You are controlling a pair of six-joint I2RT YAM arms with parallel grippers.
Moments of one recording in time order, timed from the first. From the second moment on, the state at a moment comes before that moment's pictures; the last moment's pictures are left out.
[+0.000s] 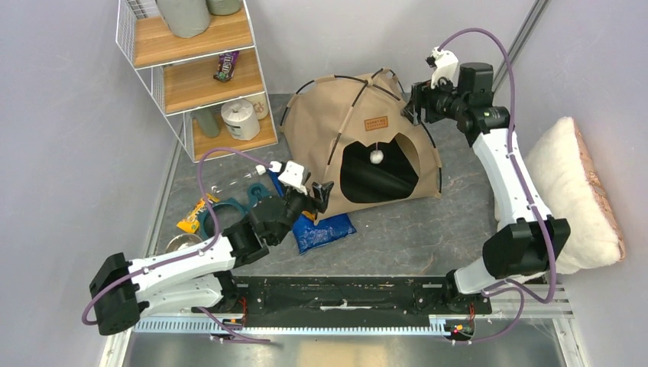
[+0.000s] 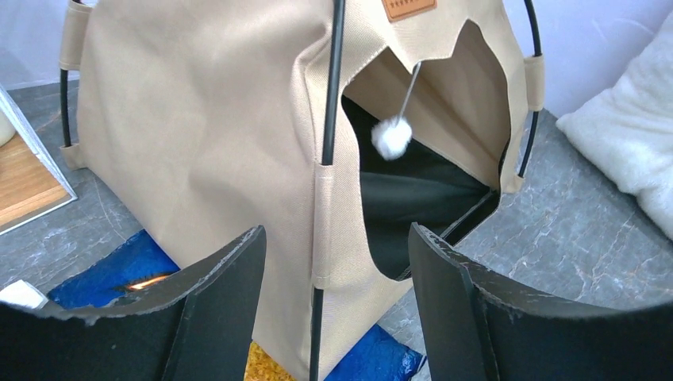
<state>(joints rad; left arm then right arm) -1.03 0.99 0.58 0.39 -0.50 -0.15 0.09 1.51 1.57 -0.54 -0.39 -0.11</state>
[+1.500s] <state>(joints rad) -1.02 0.75 0.52 0.25 -0.62 -0.18 0.10 1.37 1.64 -0.62 -0.18 0.14</state>
